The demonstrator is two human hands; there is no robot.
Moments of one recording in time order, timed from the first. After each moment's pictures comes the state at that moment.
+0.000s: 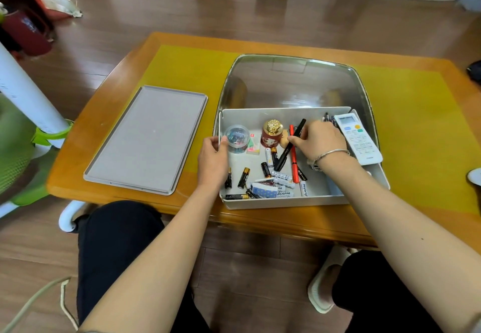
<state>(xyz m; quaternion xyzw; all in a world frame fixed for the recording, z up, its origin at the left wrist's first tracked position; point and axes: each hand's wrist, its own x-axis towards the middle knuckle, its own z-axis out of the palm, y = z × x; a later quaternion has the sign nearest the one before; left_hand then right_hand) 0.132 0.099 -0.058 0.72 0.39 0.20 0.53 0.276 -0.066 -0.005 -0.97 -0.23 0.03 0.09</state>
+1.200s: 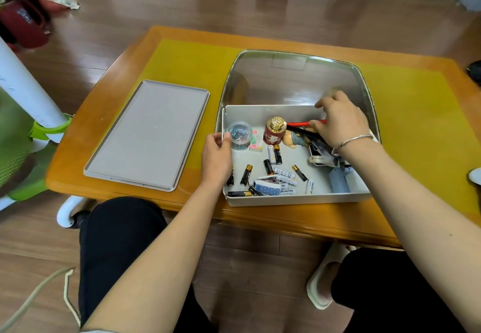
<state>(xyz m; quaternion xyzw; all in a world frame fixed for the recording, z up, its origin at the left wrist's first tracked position) 0.133 0.098 -0.058 0.70 0.39 0.19 0.58 0.292 -0.078 0.023 -0.95 -0.28 -0.05 0.07</state>
